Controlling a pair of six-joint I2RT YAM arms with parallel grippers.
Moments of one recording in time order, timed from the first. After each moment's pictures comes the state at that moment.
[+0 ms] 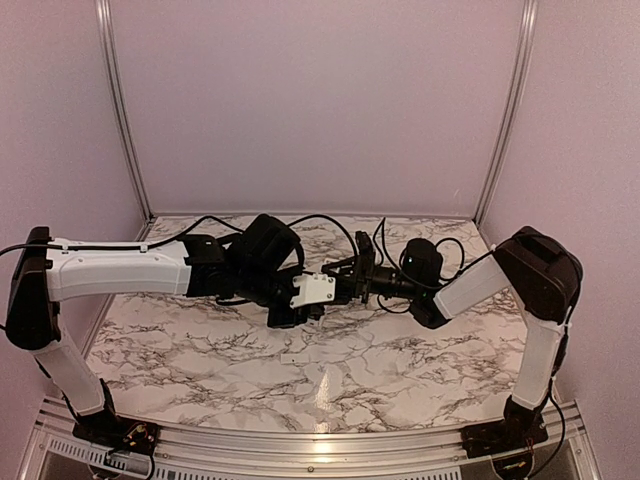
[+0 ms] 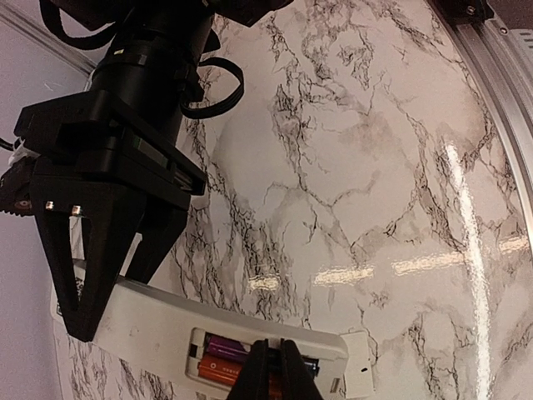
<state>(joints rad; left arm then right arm) -1.02 1.68 1.29 -0.39 0.14 0.71 0.63 1.92 0.82 1.13 -0.73 1.35</state>
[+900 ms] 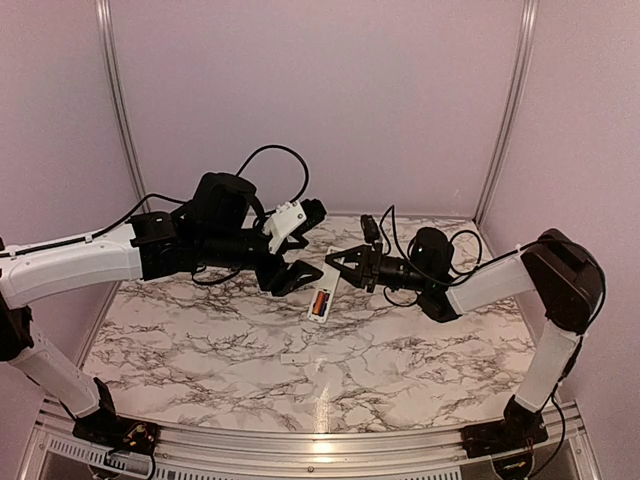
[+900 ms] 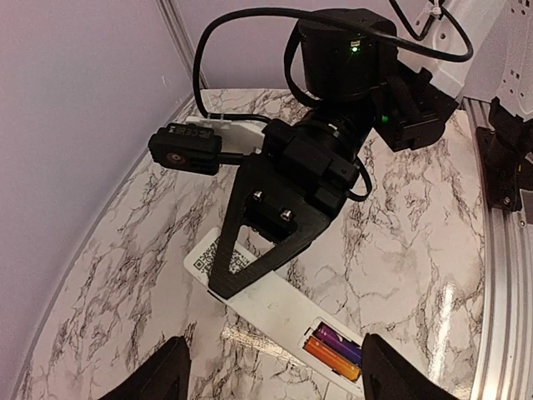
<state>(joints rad) -0.98 1.49 1.29 -0.29 0.09 0.33 0.64 1.78 0.81 1.05 -0.73 1.20</state>
